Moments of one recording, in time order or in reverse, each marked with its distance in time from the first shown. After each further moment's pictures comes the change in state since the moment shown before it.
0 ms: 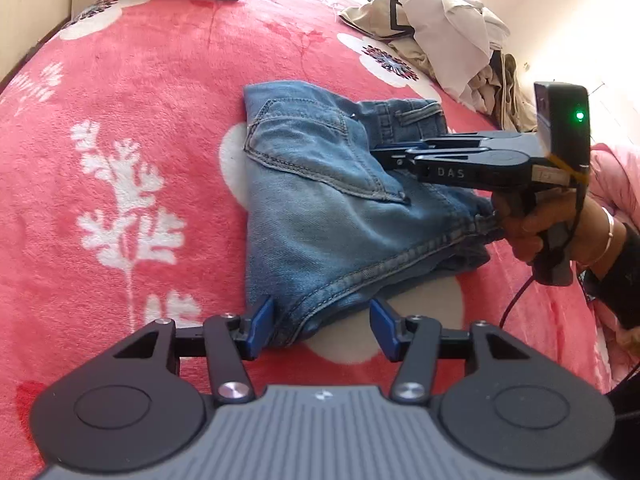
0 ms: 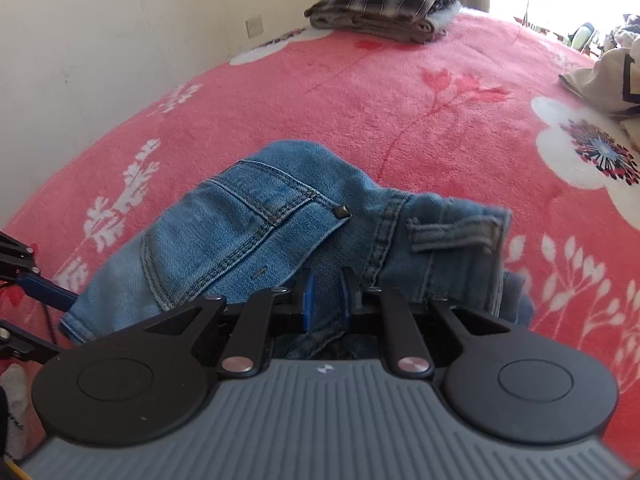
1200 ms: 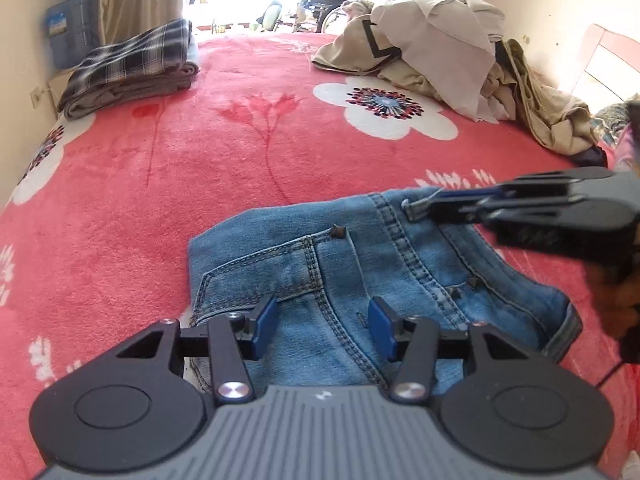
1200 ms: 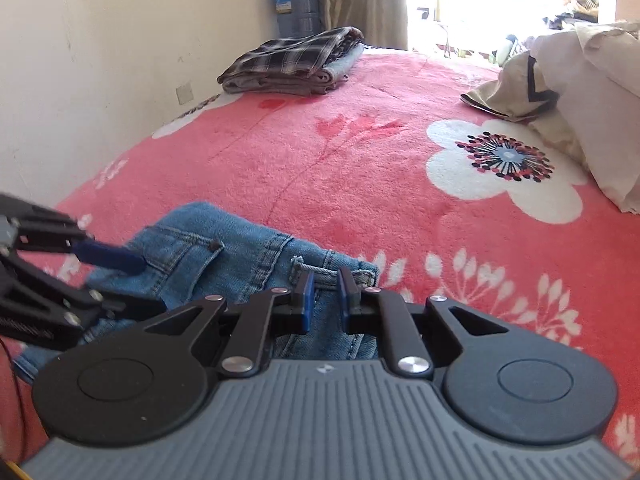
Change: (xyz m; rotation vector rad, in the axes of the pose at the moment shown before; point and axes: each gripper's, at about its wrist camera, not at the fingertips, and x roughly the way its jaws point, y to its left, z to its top) left arm 0.067 -0.044 0.107 0.219 -0.111 0.185; right arm -0.039 -0.057 -0.001 0.188 -0.164 -0.147
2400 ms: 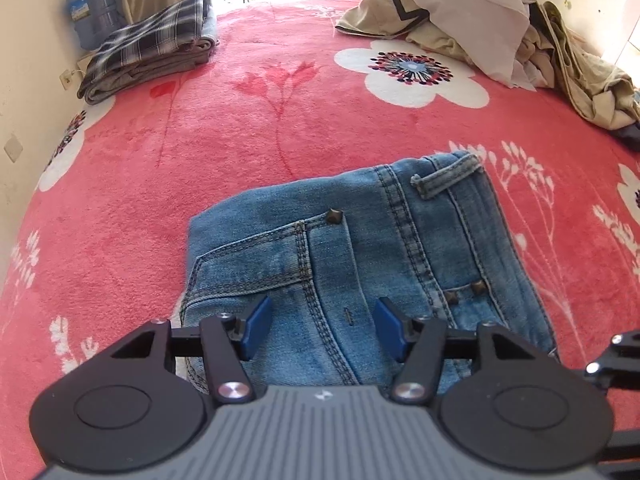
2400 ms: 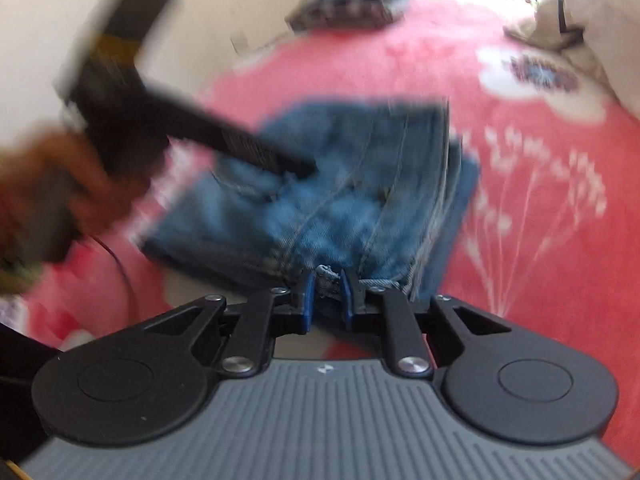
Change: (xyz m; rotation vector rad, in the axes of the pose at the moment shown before) left arm 0.013 -0.033 0.012 0.015 0.128 0.157; right arm -0.071 0.042 -0.070 -0.024 0.172 0.147
